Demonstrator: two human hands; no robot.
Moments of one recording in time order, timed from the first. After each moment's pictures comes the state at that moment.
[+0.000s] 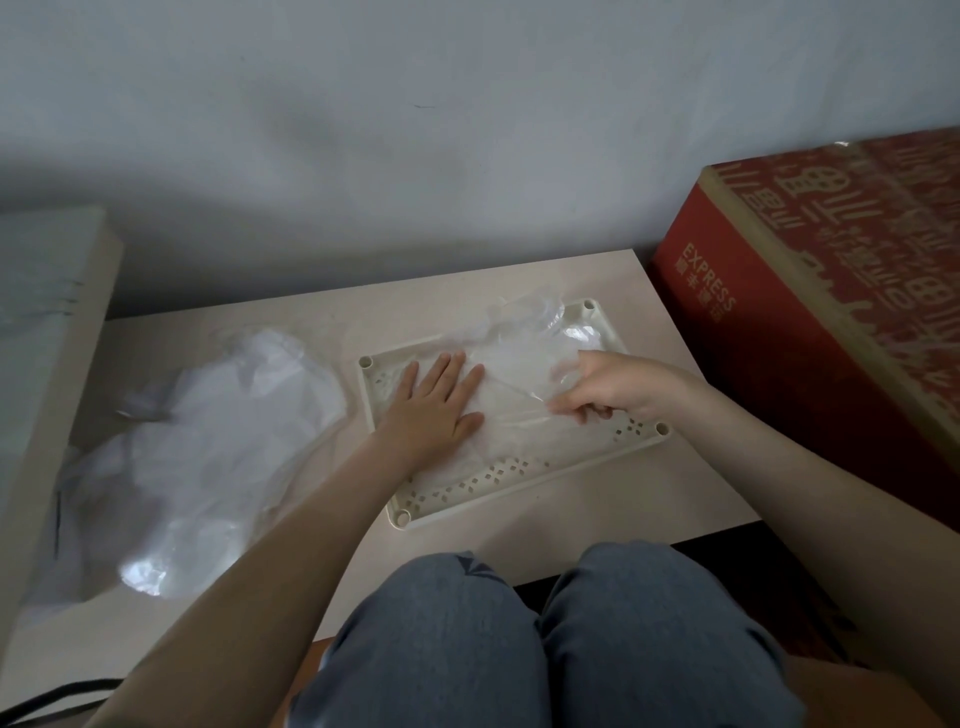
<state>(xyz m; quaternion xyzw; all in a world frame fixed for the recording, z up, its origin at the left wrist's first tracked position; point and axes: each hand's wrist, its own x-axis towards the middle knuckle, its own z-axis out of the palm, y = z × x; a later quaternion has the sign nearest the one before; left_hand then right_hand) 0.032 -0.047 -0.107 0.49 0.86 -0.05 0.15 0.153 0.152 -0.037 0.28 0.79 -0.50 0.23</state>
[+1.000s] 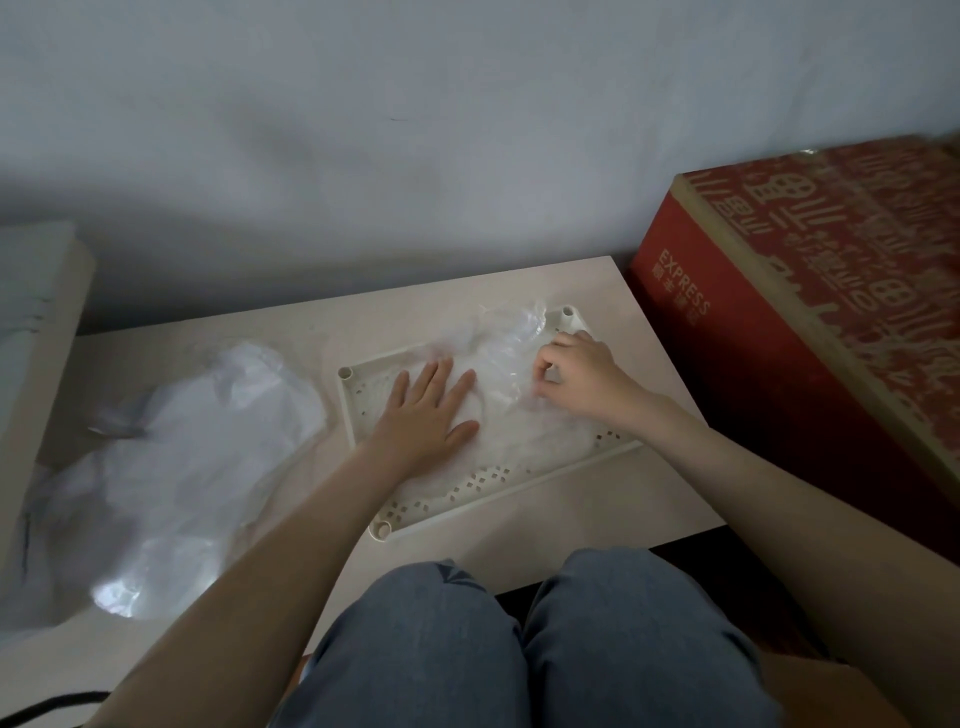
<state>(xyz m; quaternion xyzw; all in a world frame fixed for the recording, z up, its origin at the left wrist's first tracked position) 0.035 -0.035 -0.114 0.49 0.86 -0.03 0.15 0.149 0.157 -0.060 0.19 0.96 -0.19 0.02</state>
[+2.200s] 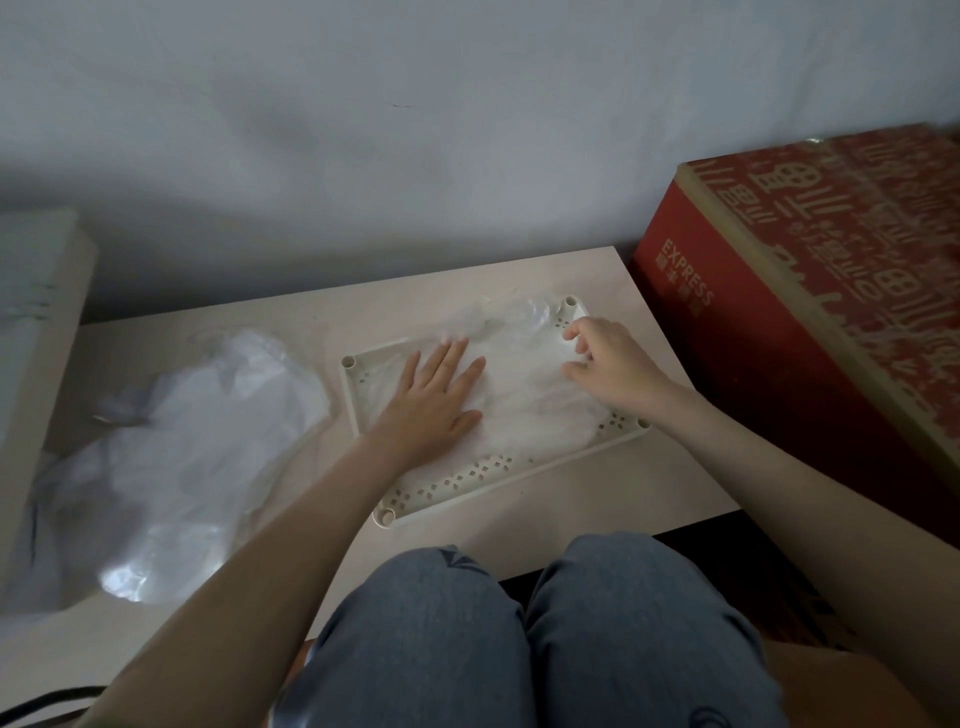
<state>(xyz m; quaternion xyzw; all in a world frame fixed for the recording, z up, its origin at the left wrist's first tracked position) 0.037 -0.041 -0.108 0.54 0.84 0.01 0.08 0.169 0.166 -0.049 0.25 0.93 -0.25 0.00</state>
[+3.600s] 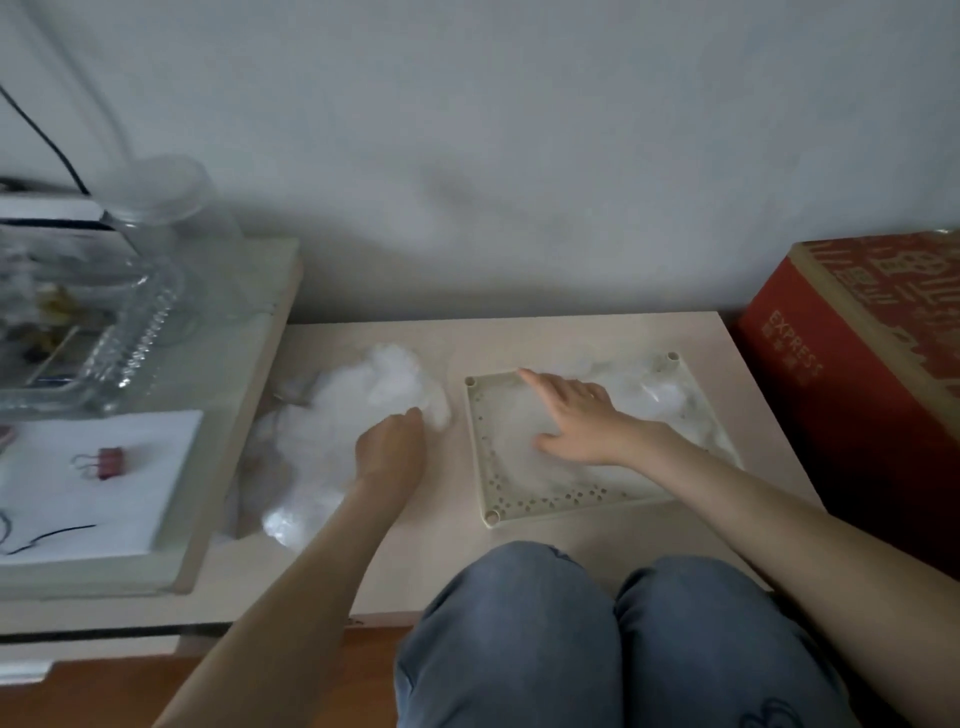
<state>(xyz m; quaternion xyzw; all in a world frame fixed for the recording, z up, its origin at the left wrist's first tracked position) 0.022 -0.163 -0.066 0.19 0.98 -0.01 0.08 0.110 0.048 -0.020 0.02 0.98 -0.13 0.16</state>
